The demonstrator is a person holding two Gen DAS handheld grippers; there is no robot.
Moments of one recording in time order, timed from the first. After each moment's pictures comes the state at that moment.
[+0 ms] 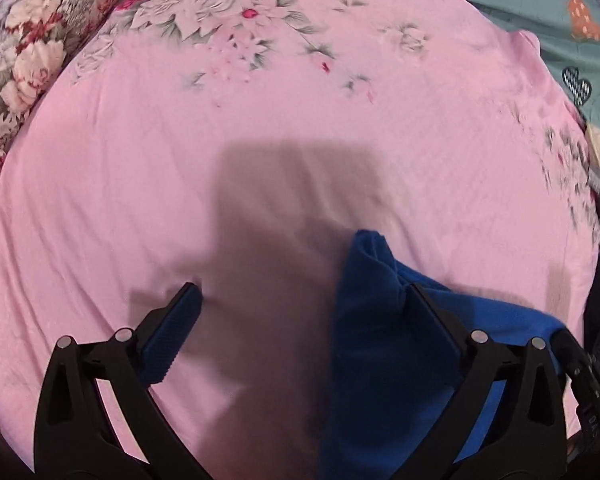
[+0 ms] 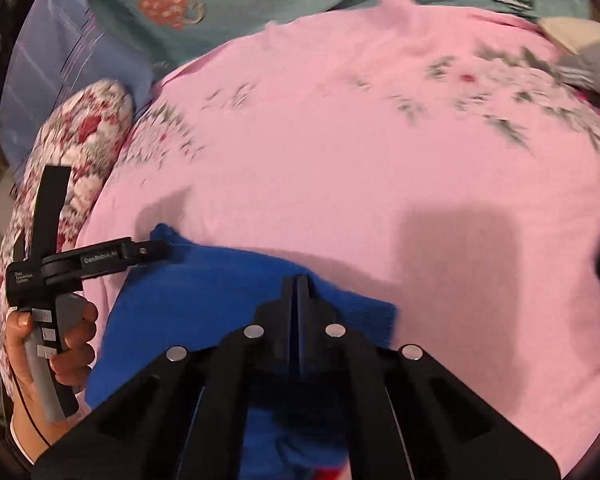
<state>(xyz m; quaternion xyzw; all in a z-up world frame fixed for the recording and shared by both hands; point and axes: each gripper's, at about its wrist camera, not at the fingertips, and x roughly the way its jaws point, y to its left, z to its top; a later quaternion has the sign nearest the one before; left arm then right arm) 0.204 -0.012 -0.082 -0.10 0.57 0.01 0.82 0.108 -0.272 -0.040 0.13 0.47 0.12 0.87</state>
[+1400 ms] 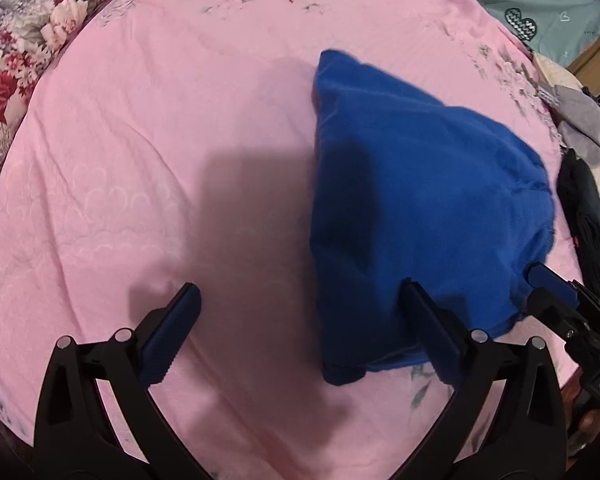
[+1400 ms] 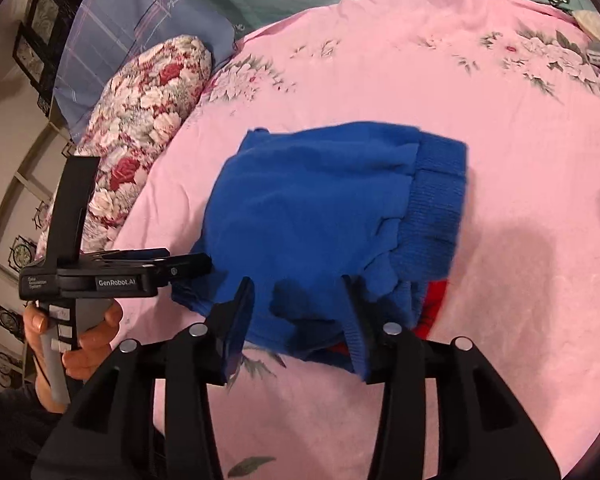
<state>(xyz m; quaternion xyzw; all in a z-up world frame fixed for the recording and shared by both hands) 0.061 -0.016 -0.068 -0.06 0.59 -0.07 0.80 0.012 -0.244 -0.028 0.13 0.48 0.23 0.84</state>
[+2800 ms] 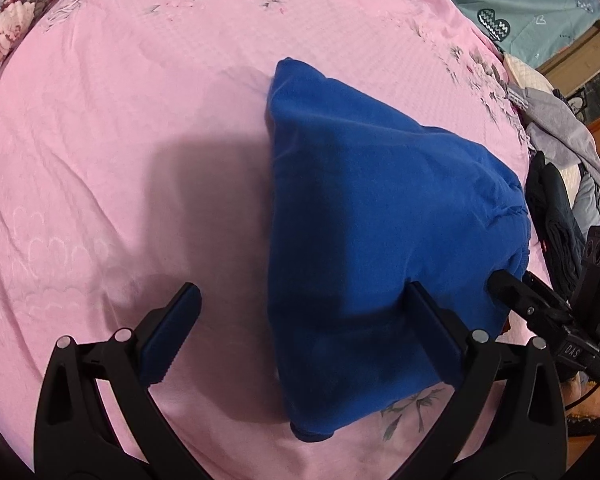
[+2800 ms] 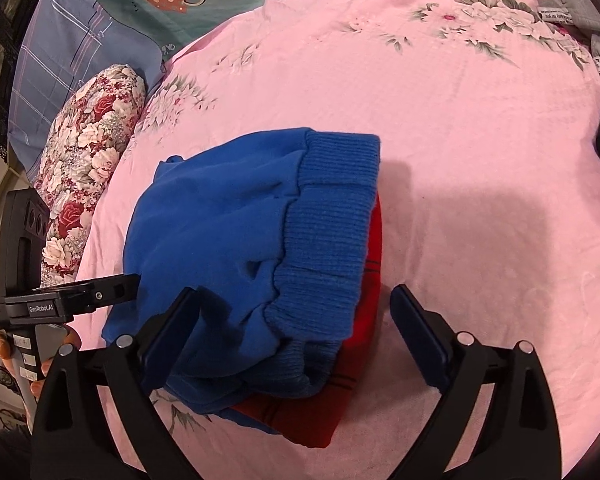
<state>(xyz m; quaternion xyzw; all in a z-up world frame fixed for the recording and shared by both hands) 0.097 -0.024 -0.081 -0.09 0.59 -0.14 0.79 0.046 -0.272 -0.071 0.16 0.49 0.14 0.84</state>
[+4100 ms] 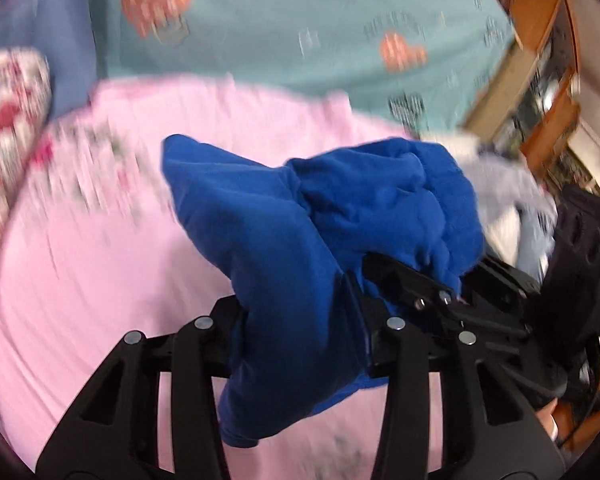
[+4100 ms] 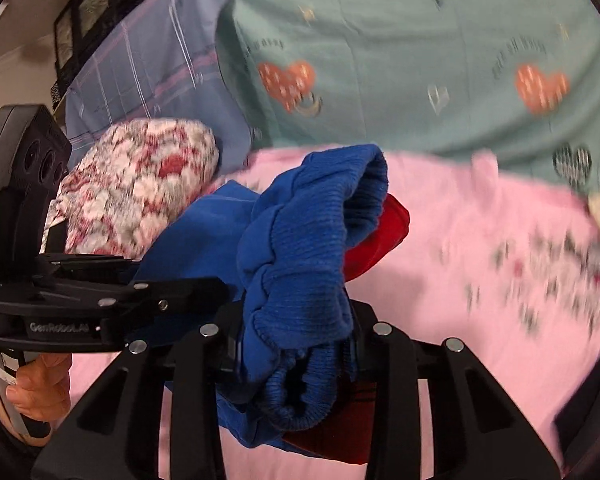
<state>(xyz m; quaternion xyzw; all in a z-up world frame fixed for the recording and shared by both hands) 0.158 -0.048 0.075 -0.08 0.39 -0.21 0.89 0.130 -0.189 0.080 0.00 0.28 0.21 0.94</state>
